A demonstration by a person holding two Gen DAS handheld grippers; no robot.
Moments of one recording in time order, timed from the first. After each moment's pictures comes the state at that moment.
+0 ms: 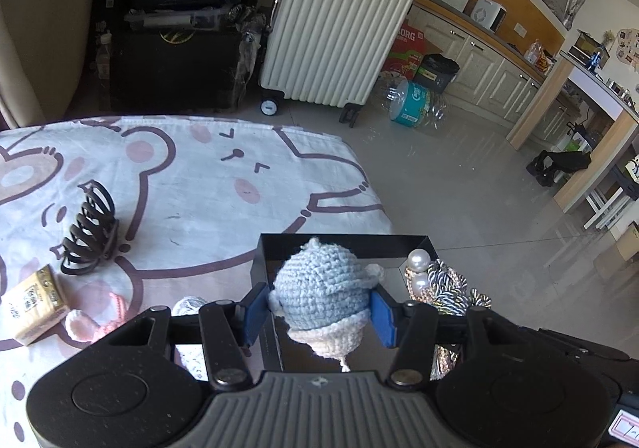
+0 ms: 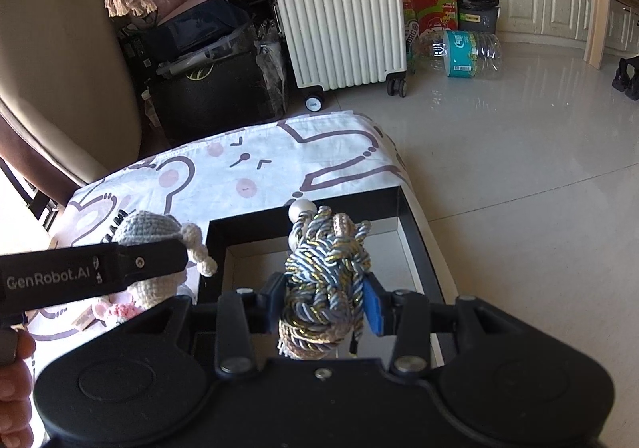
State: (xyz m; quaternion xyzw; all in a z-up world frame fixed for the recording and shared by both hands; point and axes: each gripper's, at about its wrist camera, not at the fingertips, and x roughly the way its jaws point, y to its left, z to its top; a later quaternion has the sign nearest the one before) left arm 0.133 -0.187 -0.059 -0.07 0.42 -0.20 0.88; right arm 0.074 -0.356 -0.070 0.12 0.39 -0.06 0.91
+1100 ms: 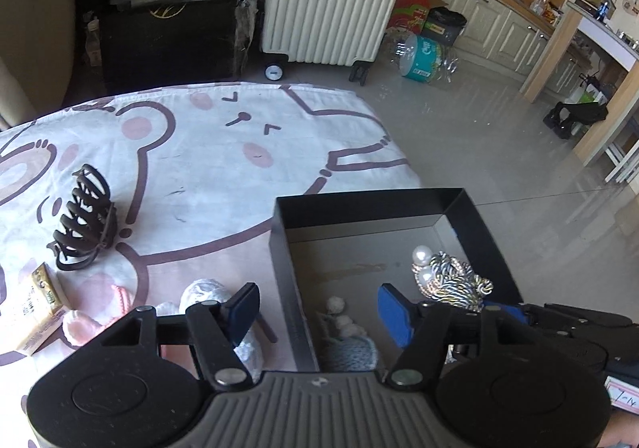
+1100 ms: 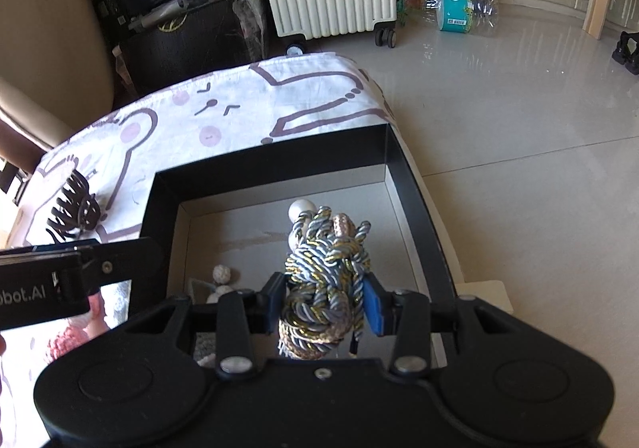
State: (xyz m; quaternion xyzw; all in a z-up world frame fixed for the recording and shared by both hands) left arm 0.150 -0.194 -0.092 -0.01 0.46 -0.19 0.87; right arm 0.102 -0.365 -0.124 0.11 0.45 -0.07 0.88
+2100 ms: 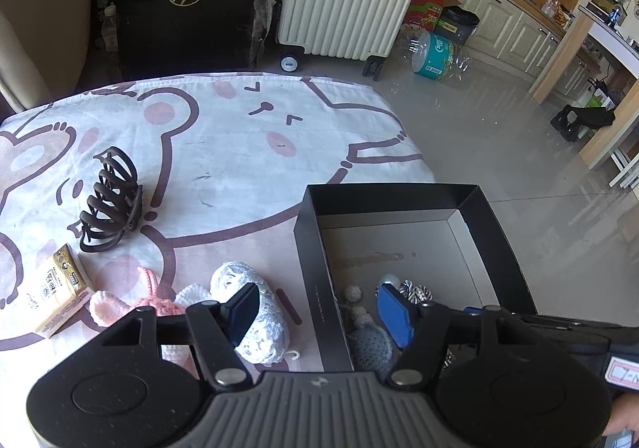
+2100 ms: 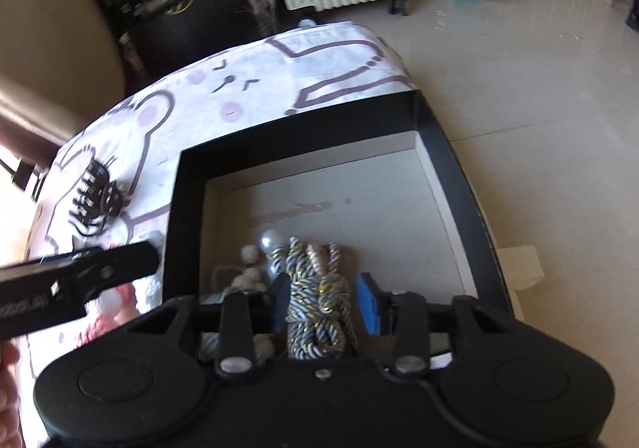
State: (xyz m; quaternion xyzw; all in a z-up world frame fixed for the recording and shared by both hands) left arm 0.146 -0.171 -0.085 -0.02 0.47 -0.18 0.86; right arm 0.106 -0.356 -0.126 0.17 0.49 -0.06 0.86
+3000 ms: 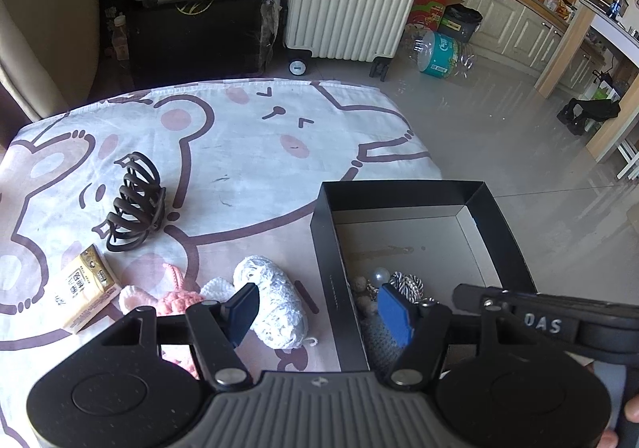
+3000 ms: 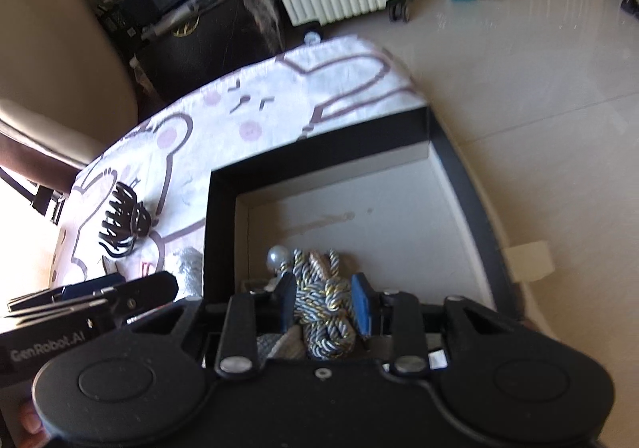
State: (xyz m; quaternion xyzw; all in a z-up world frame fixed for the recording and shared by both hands) left arm 0.130 -0.162 -0.071 0.00 0.47 -0.17 0.87; right arm 0.092 -0.348 -0.100 0.19 0.46 -0.05 0.86
